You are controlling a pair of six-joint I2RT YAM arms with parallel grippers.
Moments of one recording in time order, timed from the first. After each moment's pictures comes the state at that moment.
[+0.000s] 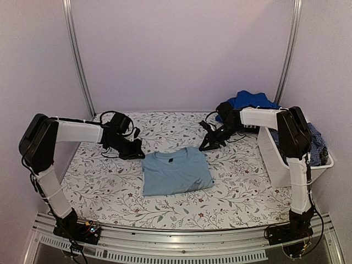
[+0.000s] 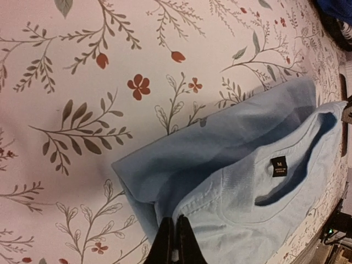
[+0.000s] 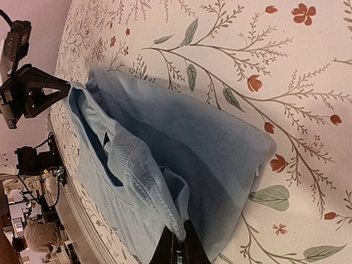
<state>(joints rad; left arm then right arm) -0.44 1.78 1.07 -0.32 0.31 -0.47 0.47 2.22 1.72 -0.70 -0.73 0.17</state>
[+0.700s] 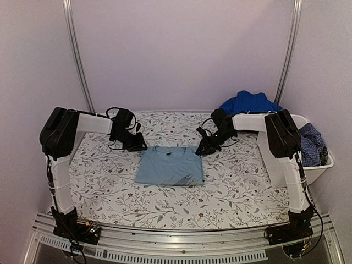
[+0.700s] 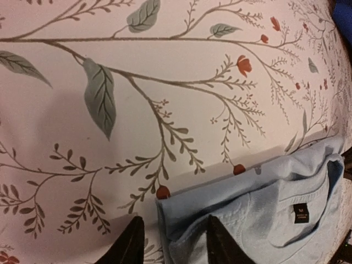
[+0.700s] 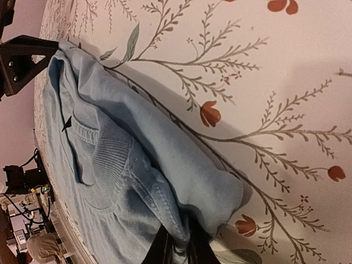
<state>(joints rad) -0.35 2.08 1.34 -0.31 0.28 -0.42 0.49 2.37 1.80 -0.64 -0.68 0.22</state>
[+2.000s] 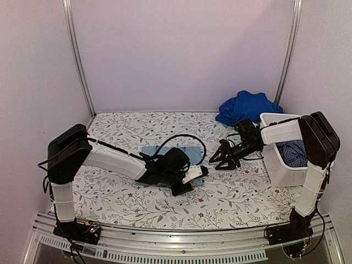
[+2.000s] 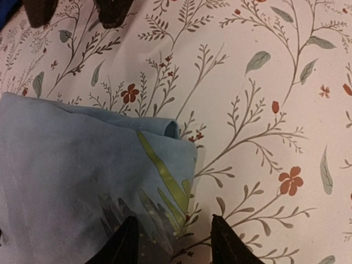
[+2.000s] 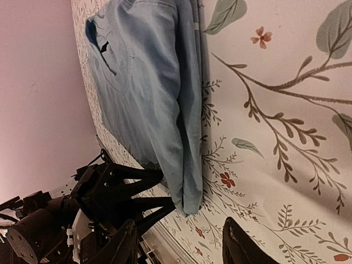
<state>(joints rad) -1.07 1.97 1.13 -0.04 0.01 0.29 0.41 1.89 1.09 -0.34 -0.88 0.64</state>
